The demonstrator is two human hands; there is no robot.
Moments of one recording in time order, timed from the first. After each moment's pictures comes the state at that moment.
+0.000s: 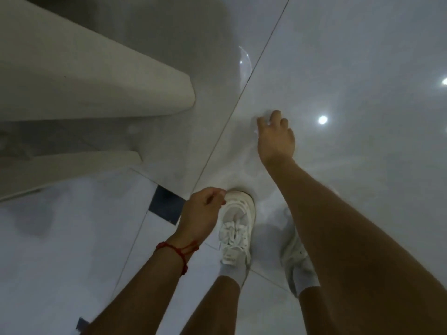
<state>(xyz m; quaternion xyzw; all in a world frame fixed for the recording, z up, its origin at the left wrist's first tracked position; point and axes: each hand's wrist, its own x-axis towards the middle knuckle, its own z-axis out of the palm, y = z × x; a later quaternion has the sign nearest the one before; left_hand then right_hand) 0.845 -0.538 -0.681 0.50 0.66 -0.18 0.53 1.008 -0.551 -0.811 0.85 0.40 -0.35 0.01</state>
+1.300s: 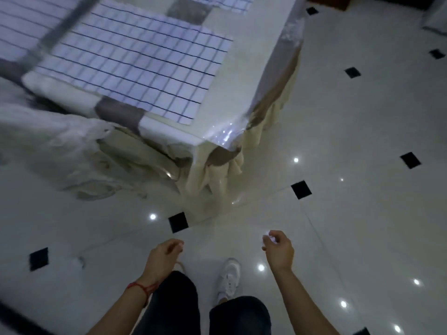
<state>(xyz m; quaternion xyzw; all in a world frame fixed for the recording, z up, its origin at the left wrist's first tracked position) 0.798 -0.648 -0.176 0.40 0.75 0.13 0.51 1.066 -0.632 -0.203 0.81 0.25 -0.43 -0.30</state>
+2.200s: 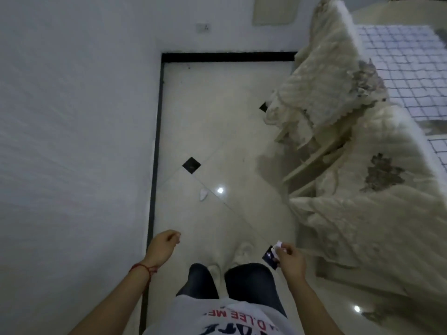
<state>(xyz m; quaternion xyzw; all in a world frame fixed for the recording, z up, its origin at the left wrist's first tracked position) 0.419 -0.920 -0.136 -0.03 0.85 0.36 0.39 0.591 -0.649 -0.141 0.58 0.58 -0.57 -0.01</state>
